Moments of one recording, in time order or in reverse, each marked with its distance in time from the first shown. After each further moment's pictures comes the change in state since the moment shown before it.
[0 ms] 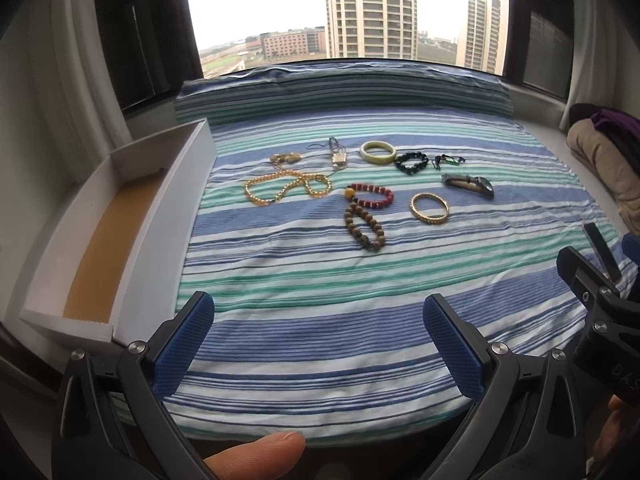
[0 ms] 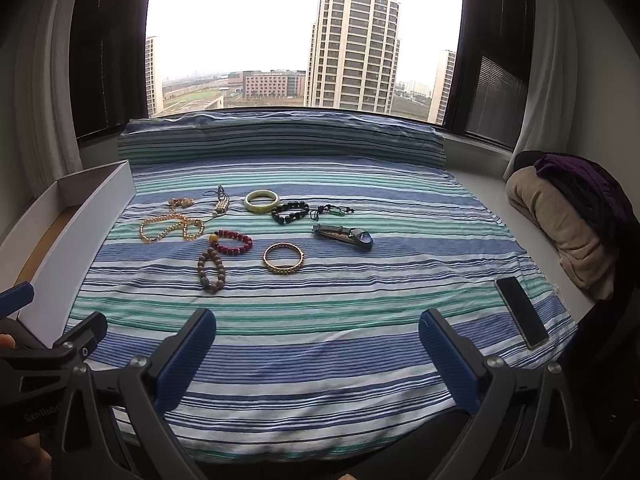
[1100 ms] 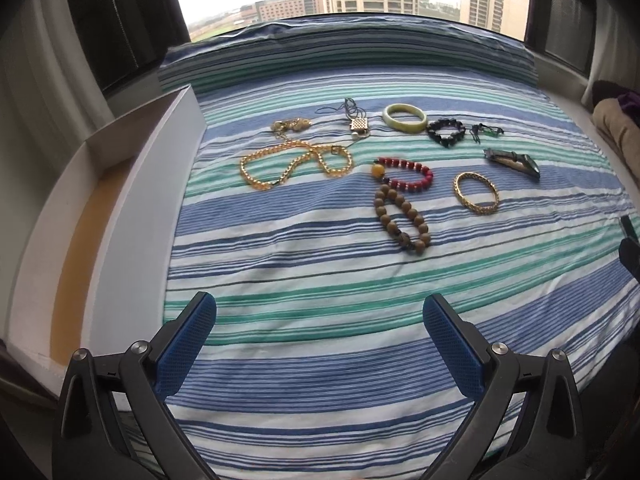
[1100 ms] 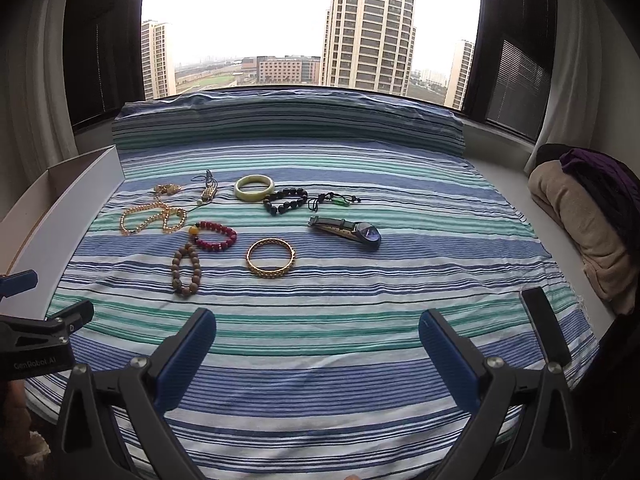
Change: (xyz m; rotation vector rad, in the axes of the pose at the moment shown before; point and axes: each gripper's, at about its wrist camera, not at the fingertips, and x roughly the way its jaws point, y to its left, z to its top) left arm 0.101 0.027 0.036 0.029 0.152 0.016; right arm 0.081 -0.025 0.017 -0.016 0.062 0.070
